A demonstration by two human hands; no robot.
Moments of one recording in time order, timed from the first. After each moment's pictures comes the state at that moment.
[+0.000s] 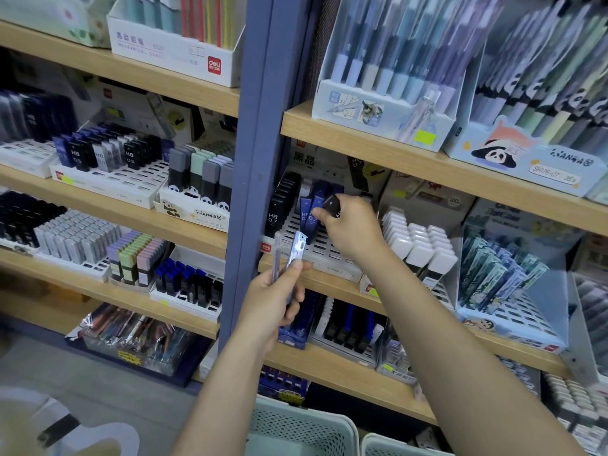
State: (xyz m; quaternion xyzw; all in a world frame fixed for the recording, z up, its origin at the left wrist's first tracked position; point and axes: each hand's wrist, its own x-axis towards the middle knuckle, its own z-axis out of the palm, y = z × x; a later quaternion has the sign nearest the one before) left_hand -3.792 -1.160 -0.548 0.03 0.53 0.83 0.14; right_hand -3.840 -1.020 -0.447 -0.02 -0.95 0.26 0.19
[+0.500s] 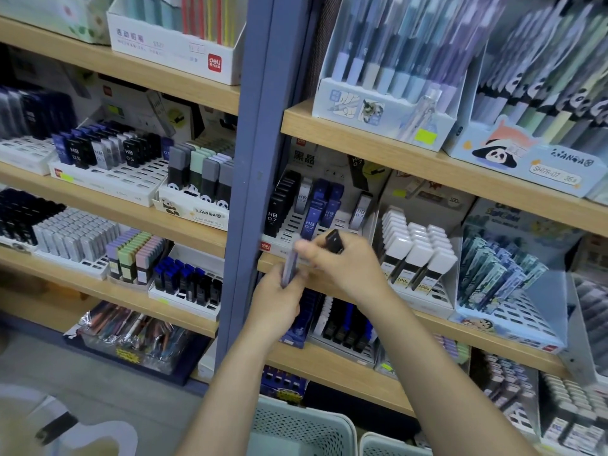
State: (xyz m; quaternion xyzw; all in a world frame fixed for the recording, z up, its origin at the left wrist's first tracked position) left_hand -3.792 -1.151 -0.546 0.05 0.67 0.73 0.09; right_hand -3.785 -1.032 -0.473 0.00 -0.87 0.48 0.12
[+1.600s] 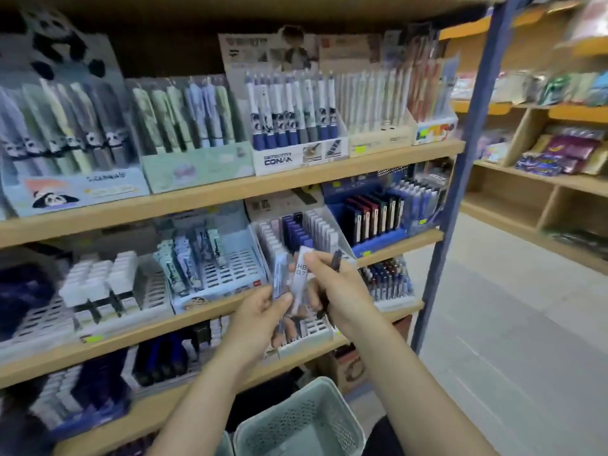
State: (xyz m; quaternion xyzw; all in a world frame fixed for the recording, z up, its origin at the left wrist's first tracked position) left_hand -3.572 -0.870 -0.470 0.32 0.67 0.61 0.28; right_hand -3.487 -0.742 -0.459 -0.14 -0.58 0.75 0.29
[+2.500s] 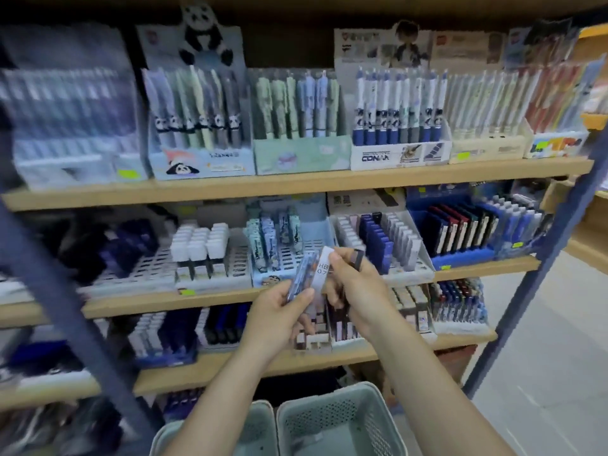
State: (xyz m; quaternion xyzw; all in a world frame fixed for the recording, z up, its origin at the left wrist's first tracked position) left_hand -3.607 -0.926 -0.479 0.27 0.69 0.65 0.18; right_hand -3.543 -0.794 -0.451 -0.15 -0.61 0.74 0.24
